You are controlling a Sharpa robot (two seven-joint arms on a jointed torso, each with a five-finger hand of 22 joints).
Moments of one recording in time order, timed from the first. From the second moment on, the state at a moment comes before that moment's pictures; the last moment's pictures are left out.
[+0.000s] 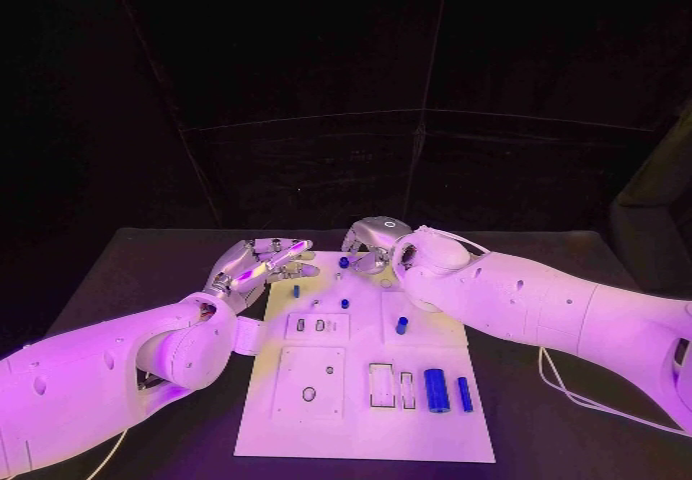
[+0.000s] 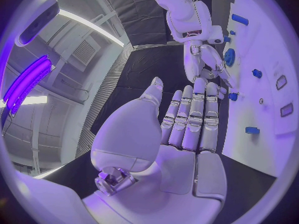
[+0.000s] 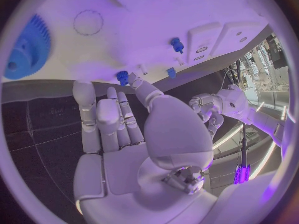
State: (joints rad) left arm 1.16 -0.86 -0.06 1.57 0.00 -0.27 0.51; left_hand 1.33 0.04 -0.02 0.07 0.05 0.95 0.22 0.12 0.07 1.04 0.16 0.17 0.07 1.11 0.12 0.21 0.14 0.17 0.89 0.24 0.24 0.10; right arm 1.23 -0.43 0.00 1.10 -1.62 -0.30 -0.12; right_hand 1.23 -0.04 0.35 -0.21 0.09 0.92 0.18 0.07 0.07 1.03 0.12 0.11 0.07 1.45 0.03 1.21 0.87 0.16 1.17 0.13 1.13 0.73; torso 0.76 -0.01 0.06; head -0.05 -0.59
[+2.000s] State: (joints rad) left arm 1.16 -0.85 -0.06 1.55 0.00 -0.26 0.51; left_hand 1.33 0.05 -0.02 0.06 0.05 0.96 0.22 0.12 0.07 1.05 0.17 0.16 0.07 1.11 0.12 0.20 0.15 0.17 0.89 0.24 0.24 0.09; right arm 1.25 -0.68 0.01 1.24 -1.41 -0.17 -0.26; right_hand 1.40 -0.08 0.02 0.20 0.25 0.92 0.15 0.12 0.07 1.35 0.06 1.16 1.13 1.47 -0.02 1.49 1.31 0.11 1.34 0.09 1.36 1.10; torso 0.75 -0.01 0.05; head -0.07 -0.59
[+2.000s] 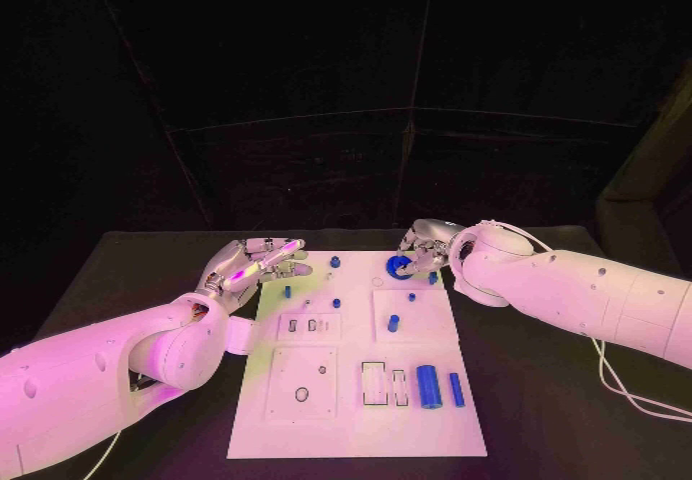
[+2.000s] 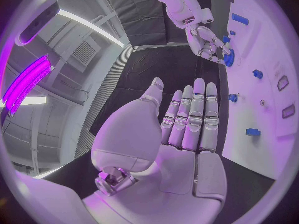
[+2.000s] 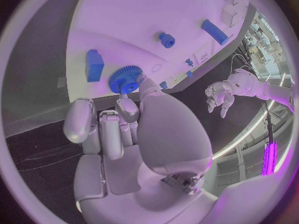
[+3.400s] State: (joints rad) left arm 1.16 -0.86 -0.06 1.55 0.00 -0.26 0.50; left_hand 1.33 0.05 -0.03 0.05 0.05 0.96 0.22 0.12 0.07 1.05 0.16 0.16 0.07 1.11 0.12 0.20 0.15 0.17 0.90 0.24 0.23 0.09; right arm 1.24 -0.63 0.00 1.42 -1.63 -0.32 -0.26; right_hand 1.38 -0.10 0.24 0.12 0.27 1.04 0.14 0.15 0.07 1.44 0.03 1.32 1.31 1.46 -0.04 1.51 1.31 0.09 1.39 0.07 1.41 1.19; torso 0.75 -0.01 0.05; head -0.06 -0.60
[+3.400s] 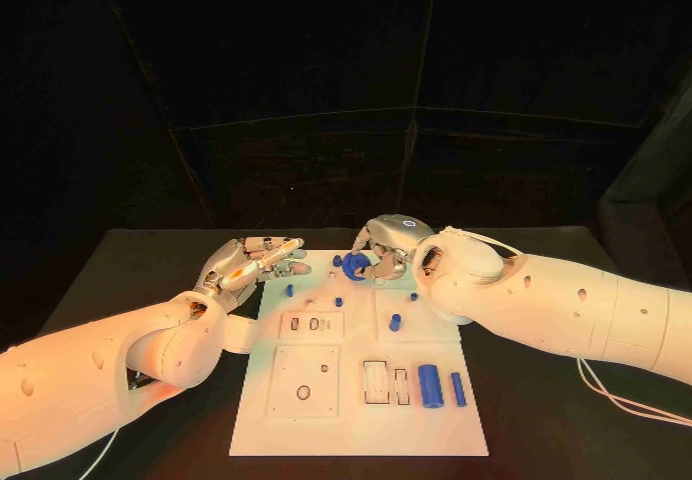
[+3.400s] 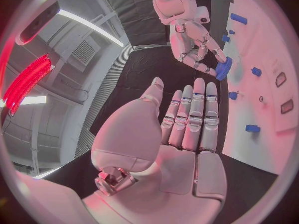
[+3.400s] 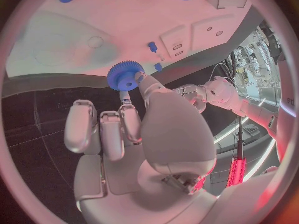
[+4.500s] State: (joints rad) left arm 1.17 -0.85 -0.06 1.54 0.00 -0.26 0.50; left_hand 1.33 0.05 -0.02 0.05 0.05 0.96 0.22 0.12 0.07 1.05 0.16 0.16 0.07 1.11 0.12 0.20 0.15 0.17 0.90 0.24 0.23 0.09; right arm 1.24 -0.40 0.00 1.19 -1.64 -0.26 -0.27; right_hand 1.36 -0.11 0.25 0.12 0.25 1.04 0.13 0.14 0.07 1.44 0.03 1.31 1.31 1.46 -0.04 1.51 1.31 0.09 1.39 0.07 1.41 1.20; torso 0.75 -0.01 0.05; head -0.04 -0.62
